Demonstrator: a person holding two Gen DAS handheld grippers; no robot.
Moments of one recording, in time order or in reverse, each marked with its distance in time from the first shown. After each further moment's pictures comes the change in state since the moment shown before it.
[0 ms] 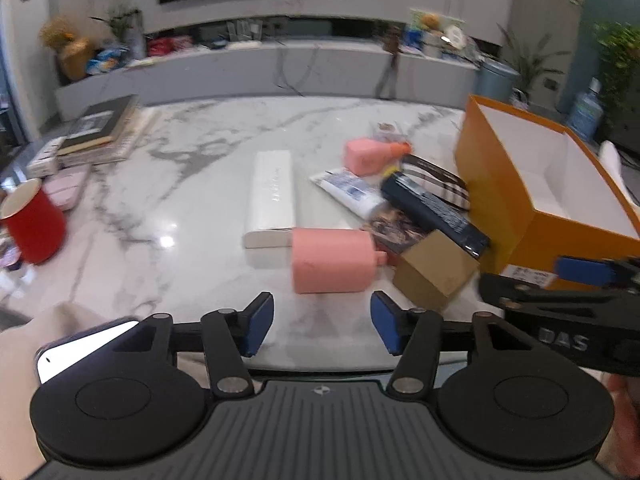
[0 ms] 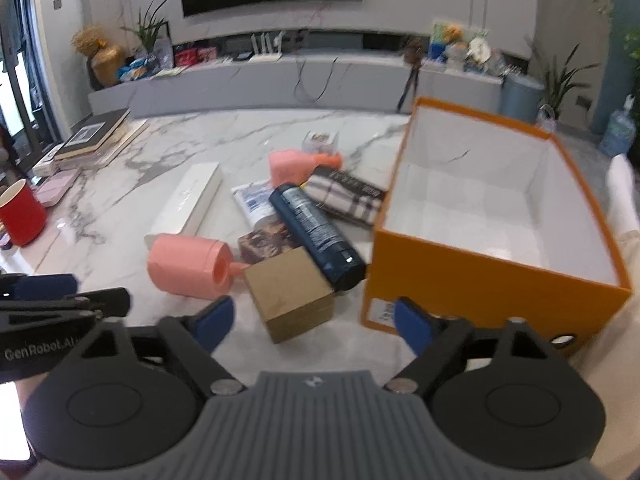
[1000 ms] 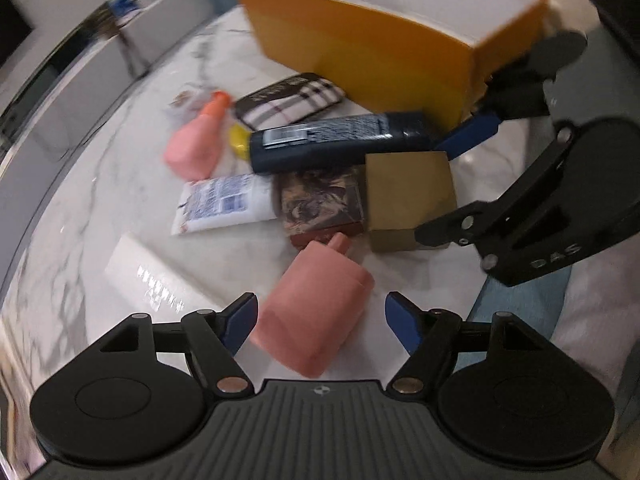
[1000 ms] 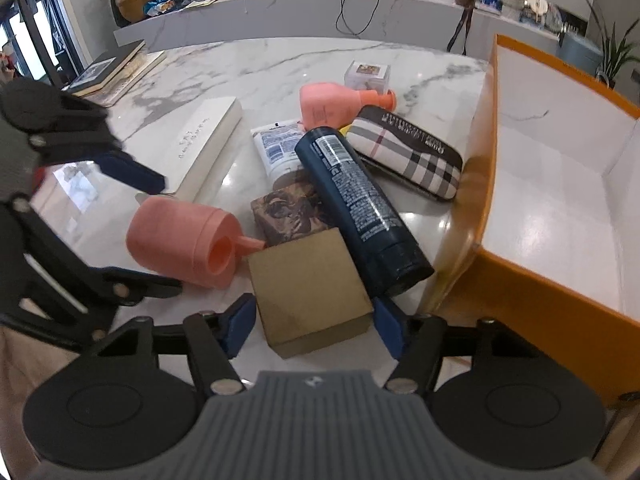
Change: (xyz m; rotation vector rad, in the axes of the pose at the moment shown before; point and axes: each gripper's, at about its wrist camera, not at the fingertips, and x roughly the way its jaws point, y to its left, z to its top) left arm 0.104 -0.019 0.056 0.927 0.238 -0.326; right arm 0.084 0.004 0.023 -0.054 0.207 0.101
